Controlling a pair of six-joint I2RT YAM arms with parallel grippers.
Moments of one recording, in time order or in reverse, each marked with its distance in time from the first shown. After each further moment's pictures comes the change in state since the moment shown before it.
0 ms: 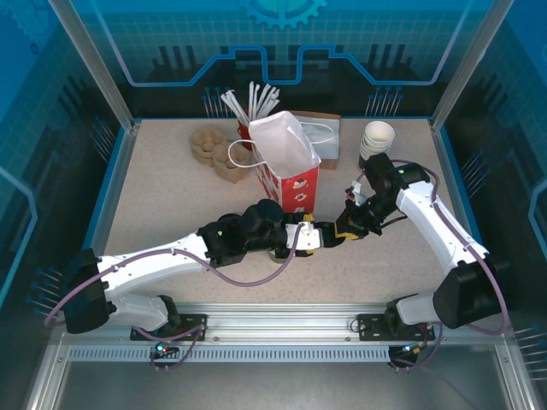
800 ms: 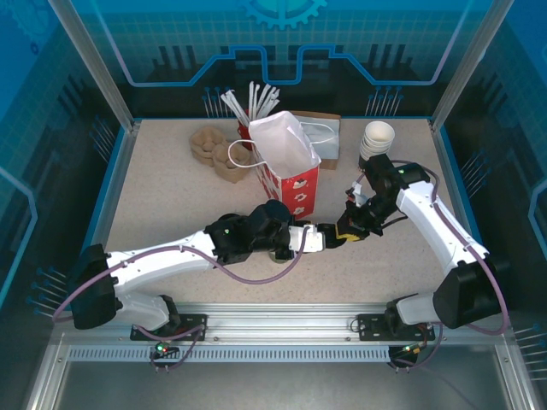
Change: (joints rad) left arm 0.000 0.053 0.027 -0.058 -0.016 0.037; right arm 0.000 0.000 0.000 -0.019 0.009 -0.008
